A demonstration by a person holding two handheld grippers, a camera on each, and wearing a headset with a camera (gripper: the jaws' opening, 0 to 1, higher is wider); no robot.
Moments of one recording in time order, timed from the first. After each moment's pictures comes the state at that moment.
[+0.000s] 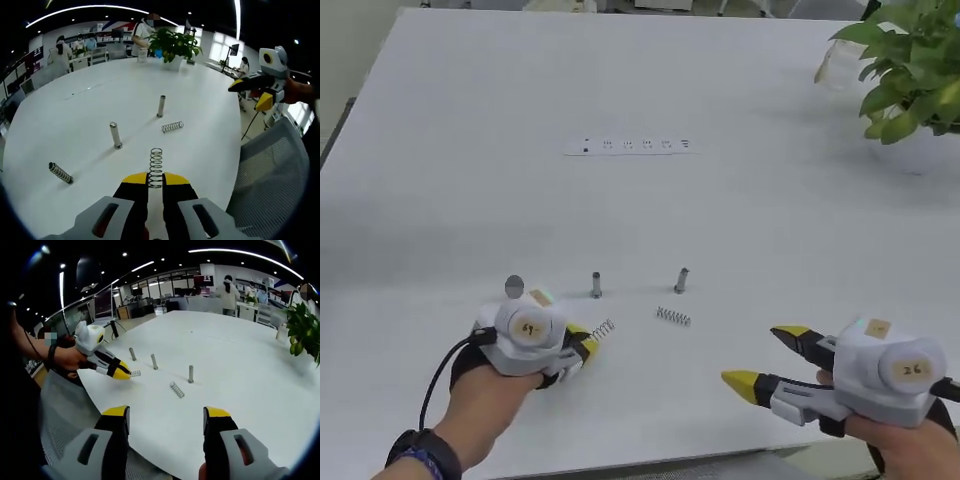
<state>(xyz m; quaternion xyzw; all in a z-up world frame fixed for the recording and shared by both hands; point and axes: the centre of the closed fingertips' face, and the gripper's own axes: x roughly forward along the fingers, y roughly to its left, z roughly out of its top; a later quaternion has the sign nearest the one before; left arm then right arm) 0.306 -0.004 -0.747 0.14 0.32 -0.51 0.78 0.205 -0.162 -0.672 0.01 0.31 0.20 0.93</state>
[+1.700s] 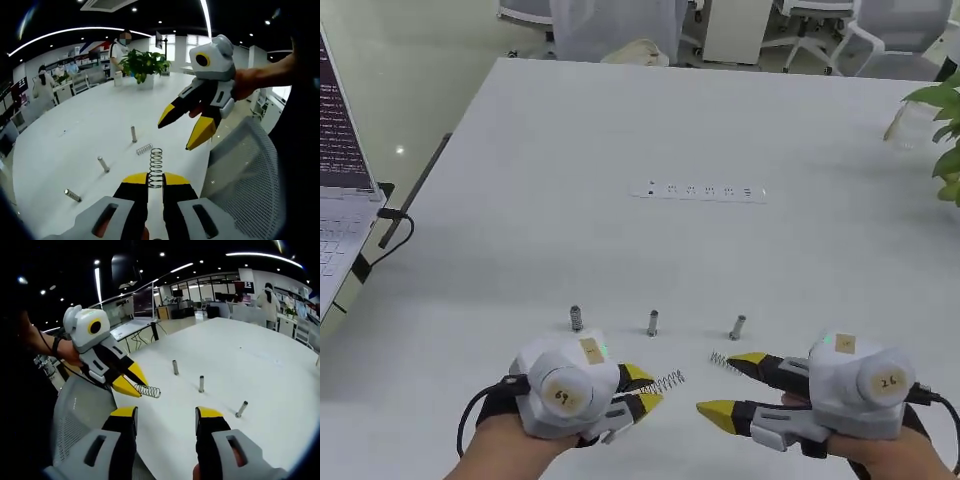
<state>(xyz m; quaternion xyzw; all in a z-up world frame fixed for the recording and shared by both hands) 0.250 -0.011 -0.664 0.18 0.23 -0.59 0.75 0.242 -0.057 -0.657 0.00 0.29 0.37 0.88</state>
